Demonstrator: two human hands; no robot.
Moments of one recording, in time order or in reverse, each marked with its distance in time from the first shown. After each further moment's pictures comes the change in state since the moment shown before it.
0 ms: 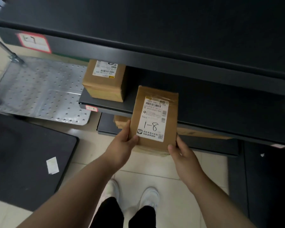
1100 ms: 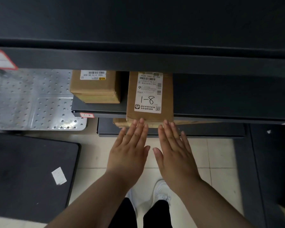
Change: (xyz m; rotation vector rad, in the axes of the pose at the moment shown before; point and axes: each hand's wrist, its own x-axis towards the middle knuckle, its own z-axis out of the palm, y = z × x) left_hand 0.023 -0.028 -0.005 1.374 0.071 0.570; right_hand 0.011 -0.014 0.051 -1.005 0.177 -0.332
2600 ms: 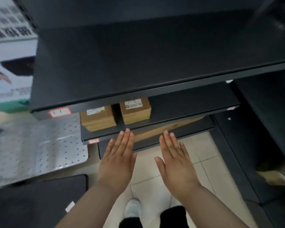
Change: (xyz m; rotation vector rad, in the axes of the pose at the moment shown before) left_hand -0.059 -0.024 -0.117 0.033 0.115 0.142; right_hand -0.092 -0.068 -0.087 -0.060 0.226 0.237
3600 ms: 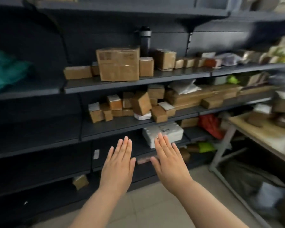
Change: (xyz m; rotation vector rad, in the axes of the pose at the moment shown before) left_hand -0.333 0.614 -0.191 -0.138 0.073 1.529; right_hand -0.673 0.138 -0.287 -0.153 0.532 1.418
